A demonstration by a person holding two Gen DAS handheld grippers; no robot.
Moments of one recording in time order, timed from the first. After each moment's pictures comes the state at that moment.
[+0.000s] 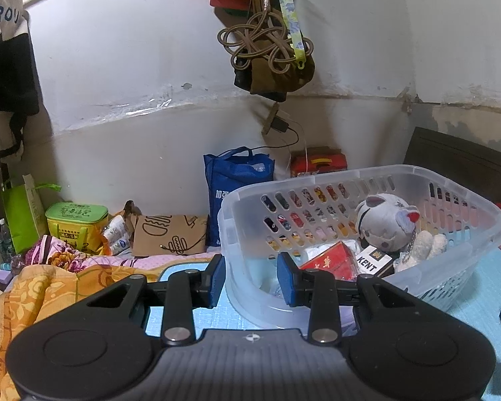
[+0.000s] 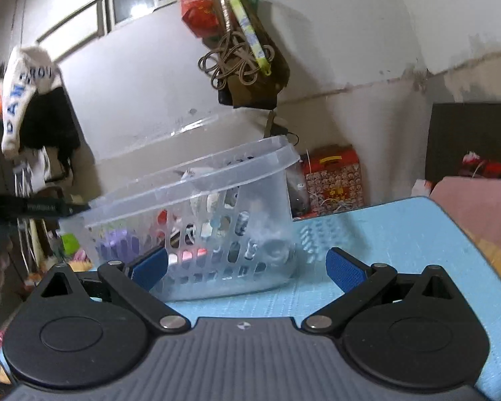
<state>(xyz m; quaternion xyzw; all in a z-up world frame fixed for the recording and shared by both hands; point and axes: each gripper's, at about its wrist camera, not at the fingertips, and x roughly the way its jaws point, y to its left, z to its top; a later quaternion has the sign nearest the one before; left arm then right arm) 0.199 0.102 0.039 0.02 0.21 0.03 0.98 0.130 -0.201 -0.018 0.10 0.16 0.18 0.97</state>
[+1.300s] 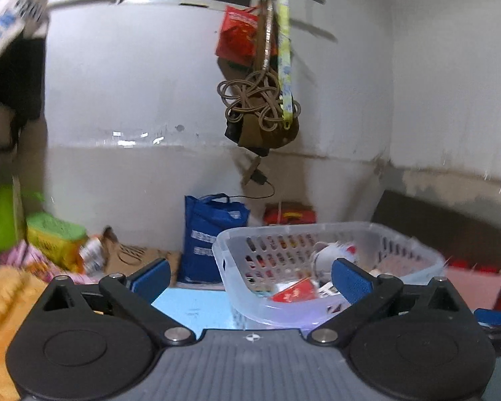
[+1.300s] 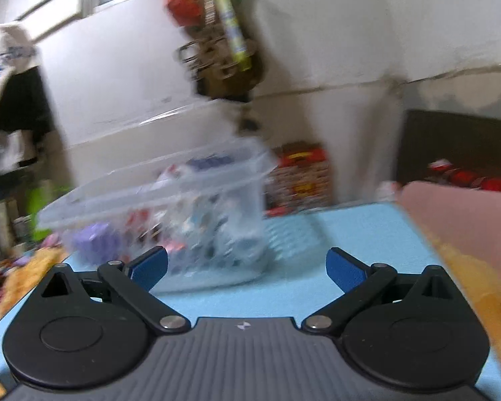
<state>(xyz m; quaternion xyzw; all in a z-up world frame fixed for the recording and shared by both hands) 0.126 0.135 0.054 -0.06 0.12 -0.04 0.99 0.111 -0.188 0.007 0.05 0.17 0.09 0.98</state>
